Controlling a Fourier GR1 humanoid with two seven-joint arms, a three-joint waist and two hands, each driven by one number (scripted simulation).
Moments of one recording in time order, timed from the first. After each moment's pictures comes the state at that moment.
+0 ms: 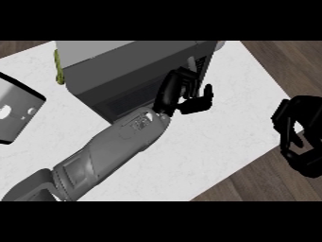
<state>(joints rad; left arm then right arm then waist) -1.04 0.06 -0.90 -0.73 0.74 0.65 -0.31 -0.32 -0.65 0.20 -1.55 -0.47 0.63 -0.48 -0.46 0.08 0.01</state>
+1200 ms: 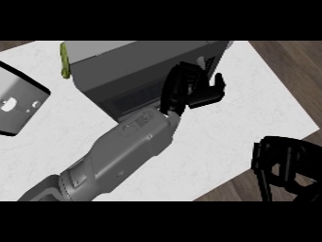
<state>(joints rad) -1.01 0.00 -0.73 -0.83 1.01 0.59 -0.31 -0.20 -0.66 0.37 -1.75 -0.52 0.67 -0.38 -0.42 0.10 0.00</state>
